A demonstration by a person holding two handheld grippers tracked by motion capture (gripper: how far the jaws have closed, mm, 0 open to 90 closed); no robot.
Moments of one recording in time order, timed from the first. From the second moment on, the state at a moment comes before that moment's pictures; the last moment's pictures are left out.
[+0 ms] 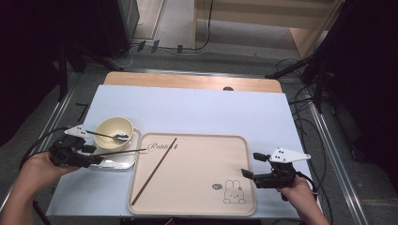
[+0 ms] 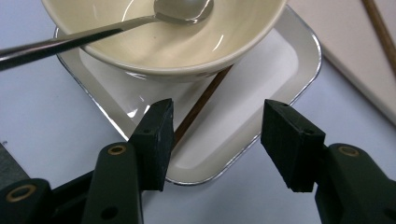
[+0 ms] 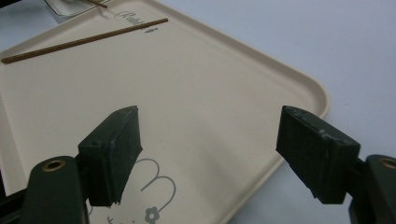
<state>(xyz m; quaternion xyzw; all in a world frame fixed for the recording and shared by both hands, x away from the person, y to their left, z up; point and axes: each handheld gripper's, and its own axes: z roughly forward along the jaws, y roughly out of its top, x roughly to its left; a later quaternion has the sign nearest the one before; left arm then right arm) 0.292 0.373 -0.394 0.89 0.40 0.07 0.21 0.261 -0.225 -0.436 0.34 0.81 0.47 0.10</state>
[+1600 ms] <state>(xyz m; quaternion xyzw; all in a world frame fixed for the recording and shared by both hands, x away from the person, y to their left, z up) 0.303 0.370 -0.420 0.93 0.32 0.04 0.14 0.261 -0.223 -0.438 0.34 0.81 0.47 0.09</state>
